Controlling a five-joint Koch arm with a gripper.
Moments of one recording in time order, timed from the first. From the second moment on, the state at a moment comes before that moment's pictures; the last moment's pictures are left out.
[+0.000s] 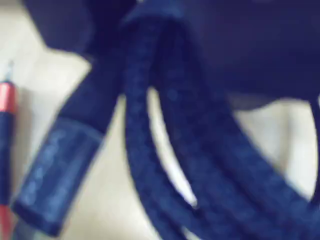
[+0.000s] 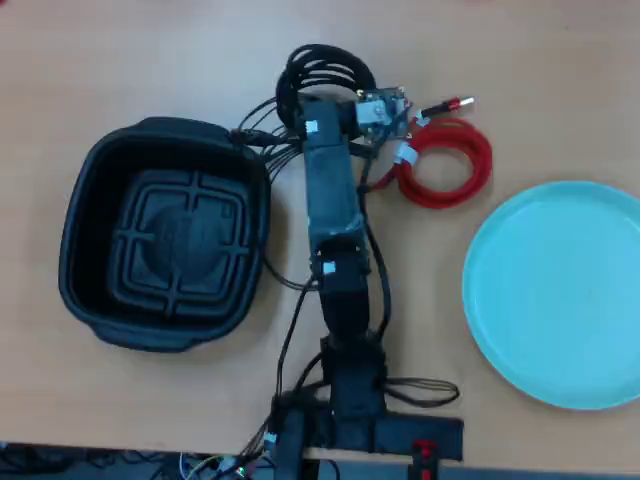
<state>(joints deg) 78.0 64.2 61.1 71.5 14.2</state>
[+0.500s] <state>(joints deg) 80.3 70.8 61.1 80.9 14.2</state>
